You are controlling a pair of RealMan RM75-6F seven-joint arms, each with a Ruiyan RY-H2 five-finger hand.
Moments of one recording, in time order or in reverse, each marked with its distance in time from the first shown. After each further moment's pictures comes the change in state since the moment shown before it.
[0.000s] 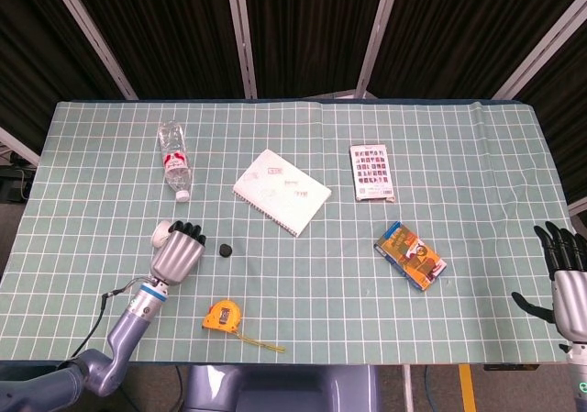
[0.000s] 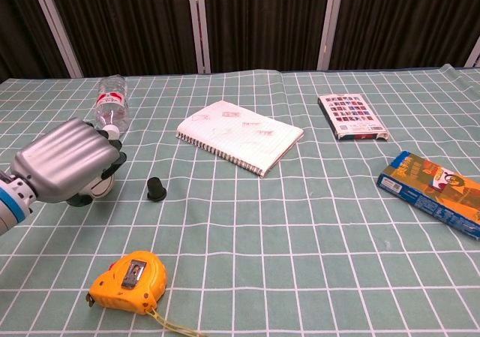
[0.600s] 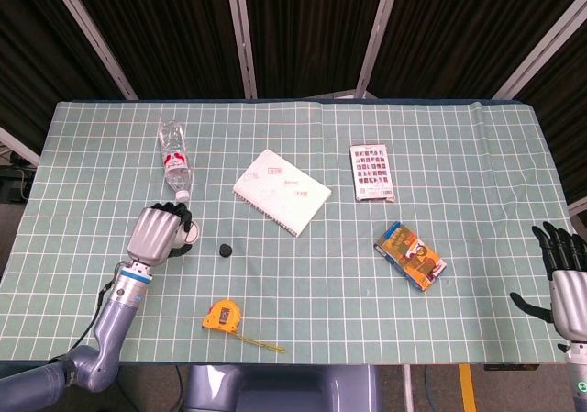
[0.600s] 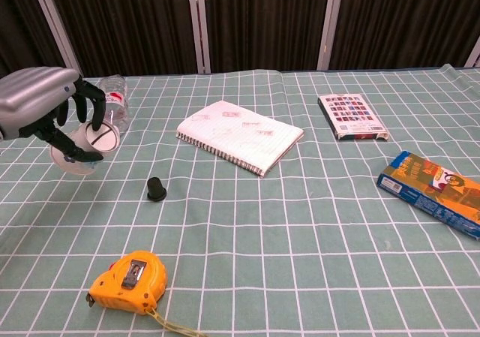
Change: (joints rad) left arm 0.013 0.185 -0.141 -0.361 -0.189 -0.021 -0.460; right arm 0.004 0.000 -0.002 -0.005 0.003 -0.010 -0.002
